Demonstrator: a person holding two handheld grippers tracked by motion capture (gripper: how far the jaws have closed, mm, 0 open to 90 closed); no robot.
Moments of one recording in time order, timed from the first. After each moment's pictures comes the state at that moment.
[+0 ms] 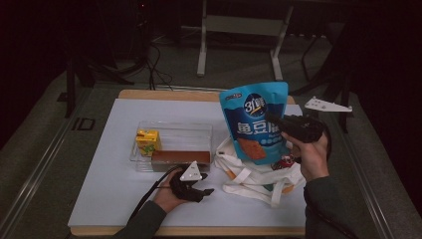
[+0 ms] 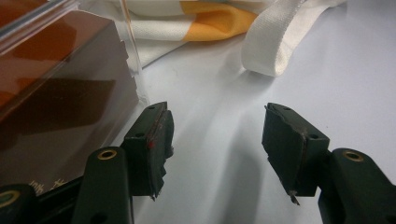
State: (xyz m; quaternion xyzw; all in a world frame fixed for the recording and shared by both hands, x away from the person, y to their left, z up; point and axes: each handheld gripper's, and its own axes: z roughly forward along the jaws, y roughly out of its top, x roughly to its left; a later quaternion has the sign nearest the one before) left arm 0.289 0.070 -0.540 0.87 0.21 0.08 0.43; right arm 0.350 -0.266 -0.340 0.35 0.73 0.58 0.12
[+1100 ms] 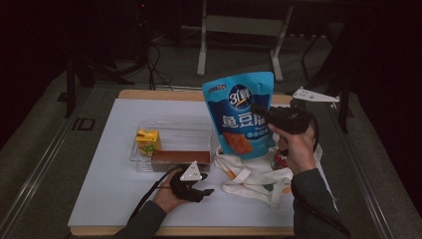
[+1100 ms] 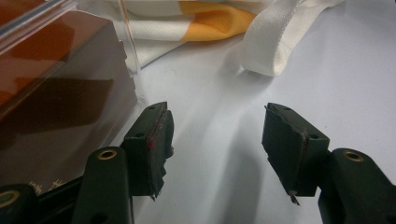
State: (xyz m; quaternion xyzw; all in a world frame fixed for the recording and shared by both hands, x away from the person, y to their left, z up) left arm 0.289 0.070 -0.540 0.87 0.21 0.08 0.43; right arm 0.358 -0.230 -0.323 0.33 0.71 0.61 0.09
